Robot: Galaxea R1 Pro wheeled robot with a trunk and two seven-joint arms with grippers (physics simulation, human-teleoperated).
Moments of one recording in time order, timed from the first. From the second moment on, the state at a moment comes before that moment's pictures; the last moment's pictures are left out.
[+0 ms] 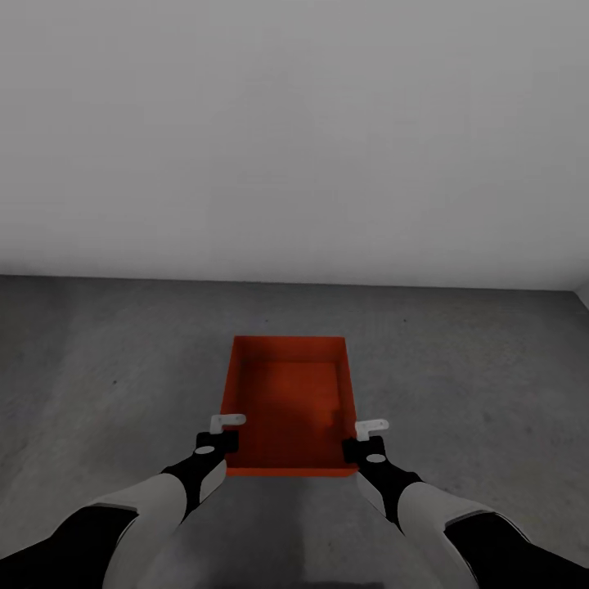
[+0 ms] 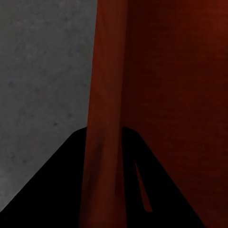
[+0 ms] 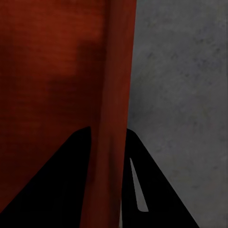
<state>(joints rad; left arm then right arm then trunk) -0.88 -0.11 -0.06 -0.02 0.06 -0.13 0.22 -0.85 0.13 0.20 -0.03 -0.06 -0.11 -0.21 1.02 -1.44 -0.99</state>
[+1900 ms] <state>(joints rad) -0.88 -0.11 -0.06 -0.02 0.06 -0.13 0.22 -0.85 0.13 0.20 -0.03 -0.06 -0.12 -0.21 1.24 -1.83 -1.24</state>
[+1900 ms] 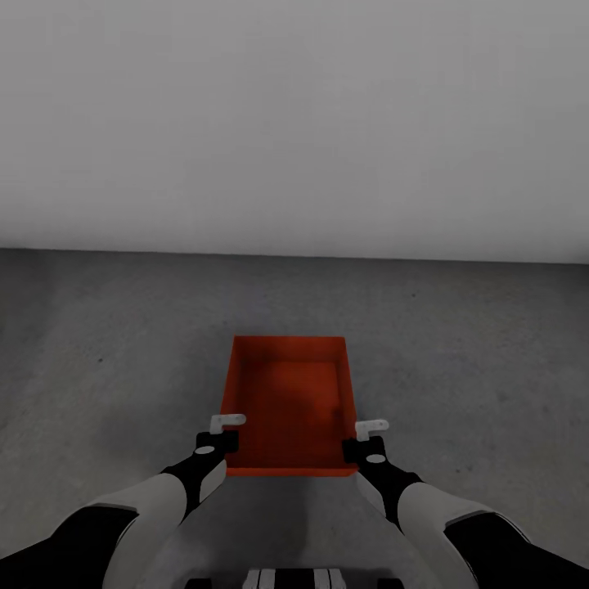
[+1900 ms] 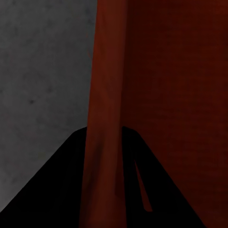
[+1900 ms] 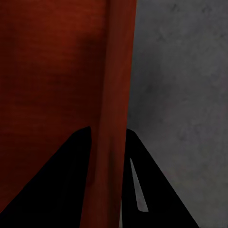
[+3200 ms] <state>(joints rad) -0.88 -0.11 -0.21 -0.03 0.19 -0.11 0.22 -0.85 0.14 -0.22 -0.01 0.34 -0.13 -0.20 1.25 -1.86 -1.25</state>
